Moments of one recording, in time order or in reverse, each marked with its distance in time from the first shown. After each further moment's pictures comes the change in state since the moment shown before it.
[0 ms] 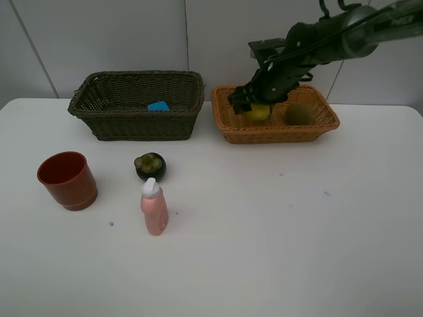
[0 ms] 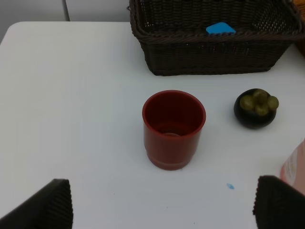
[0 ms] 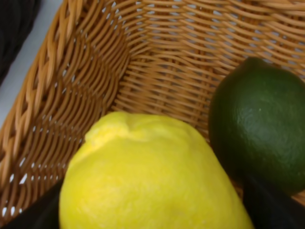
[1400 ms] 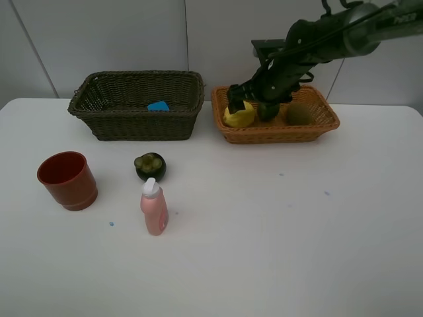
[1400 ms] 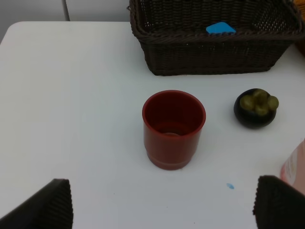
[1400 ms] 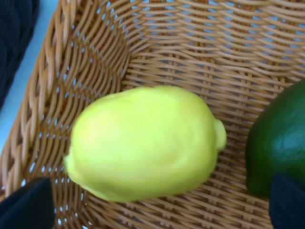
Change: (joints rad) left arm 0.000 0.000 0.000 0.000 0.000 0.000; right arm 0.000 -0.017 0.000 0.023 0.022 0.070
